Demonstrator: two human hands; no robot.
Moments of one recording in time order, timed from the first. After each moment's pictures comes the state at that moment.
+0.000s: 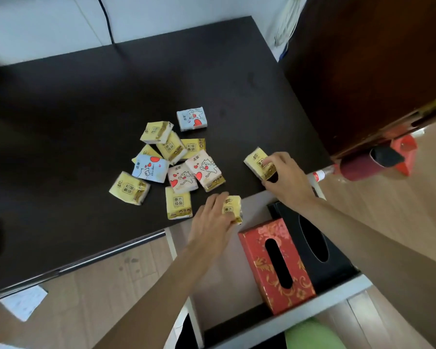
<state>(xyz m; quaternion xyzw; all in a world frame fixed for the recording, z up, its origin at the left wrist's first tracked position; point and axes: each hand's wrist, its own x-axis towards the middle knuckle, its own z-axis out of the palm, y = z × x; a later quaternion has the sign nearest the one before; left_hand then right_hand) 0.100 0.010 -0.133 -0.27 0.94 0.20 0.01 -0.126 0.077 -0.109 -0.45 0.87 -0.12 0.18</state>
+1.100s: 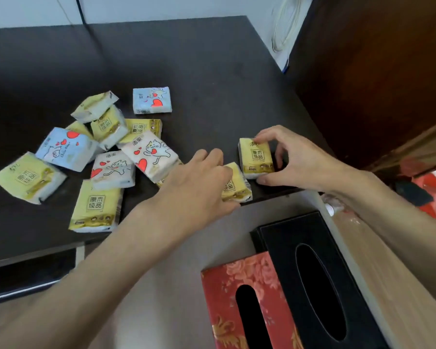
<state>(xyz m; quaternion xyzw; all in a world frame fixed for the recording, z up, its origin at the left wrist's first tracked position) -0.011 -0.016 -0.134 -0.25 0.97 0.04 0.03 -0.241 0.068 -0.147 -0.61 0.72 -0.21 0.25</state>
